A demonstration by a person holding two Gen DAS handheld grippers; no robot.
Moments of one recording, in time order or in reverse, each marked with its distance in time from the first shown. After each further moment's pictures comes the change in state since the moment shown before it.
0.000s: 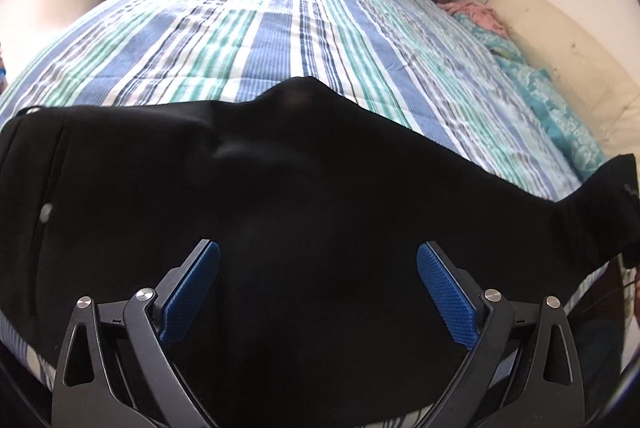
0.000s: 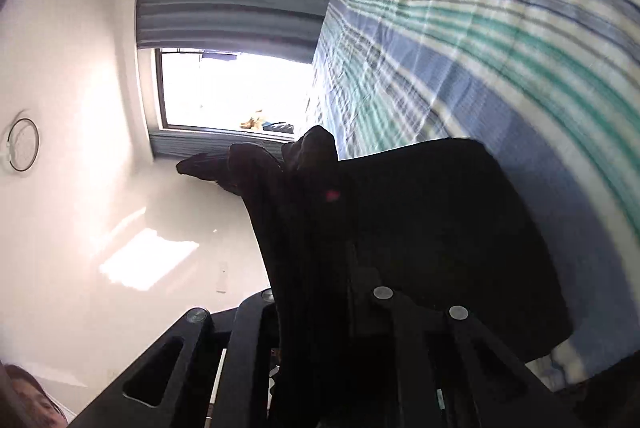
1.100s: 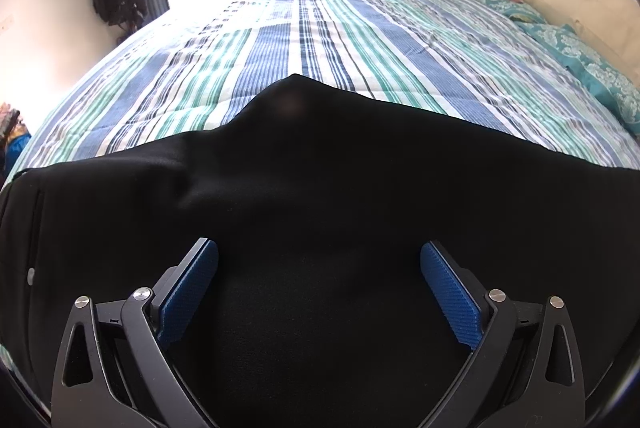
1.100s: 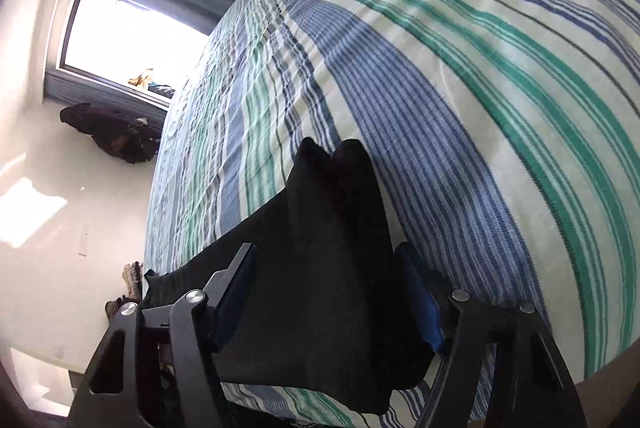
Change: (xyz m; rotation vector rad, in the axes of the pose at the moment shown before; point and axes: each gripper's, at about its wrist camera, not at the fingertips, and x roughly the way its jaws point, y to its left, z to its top) left arm 0.065 -0.037 0.009 0.201 -0.055 0.216; right arm -0.122 -0.092 0.128 -0.204 0.109 -0.508
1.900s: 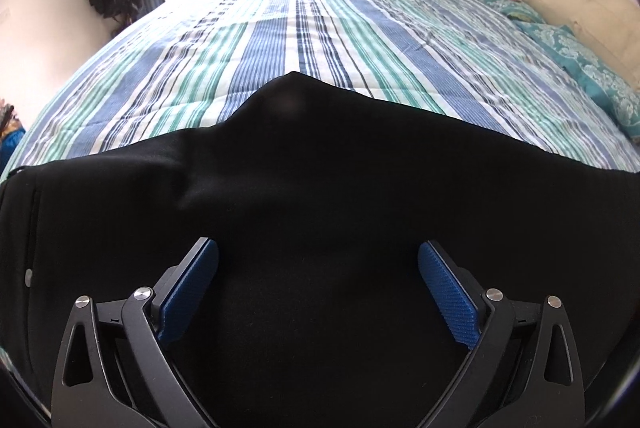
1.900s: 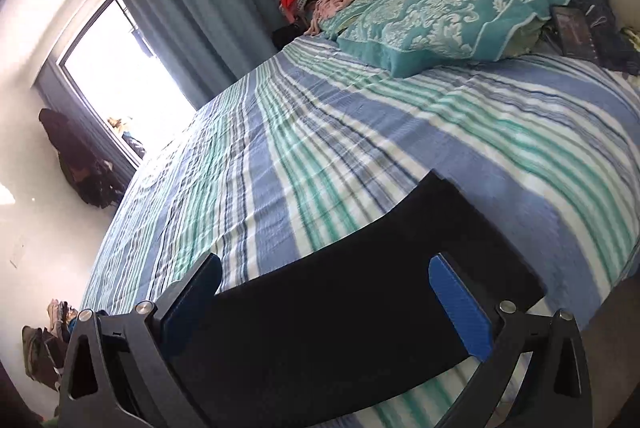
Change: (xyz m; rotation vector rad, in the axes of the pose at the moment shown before) left arm -0.001 0.002 0.003 -0.006 0.025 -0.024; right arm -0.021 0.116 -0.077 -0.155 -0.494 -0.294
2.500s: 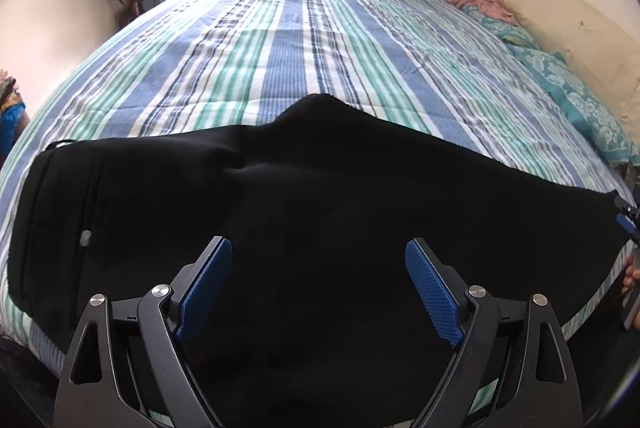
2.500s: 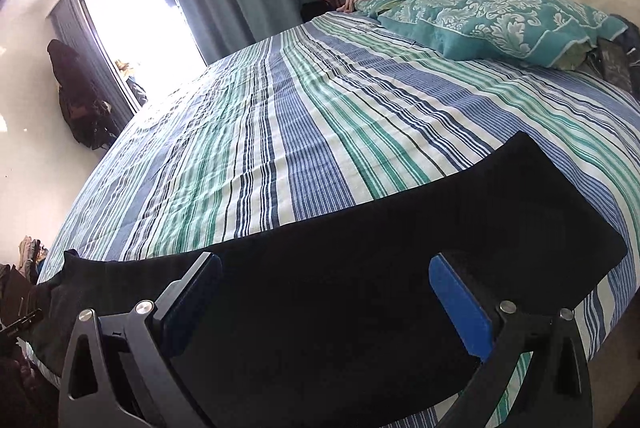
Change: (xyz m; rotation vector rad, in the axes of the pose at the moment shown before) left arm -0.053 0.021 -0.001 -0.077 0.005 -0.069; right arm 0.045 0.075 -0.064 -0.207 0.069 -0.027
